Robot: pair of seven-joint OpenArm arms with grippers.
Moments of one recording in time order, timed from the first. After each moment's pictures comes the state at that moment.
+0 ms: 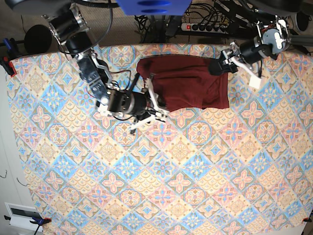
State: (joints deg) left arm 29.5 -13.9 -22.6 113.8 -68.2 -1.8 71.0; right arm 11.0 11.7 -30.5 96.6 15.6 40.9 -54.6
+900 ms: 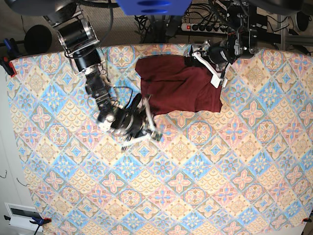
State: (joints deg) left arm 24.0 -10.1 -3.1 108.3 -39.3 -1.8 67.6; right arm 16.7 7.7 -22.3 87.5 2.5 41.1 -50.3
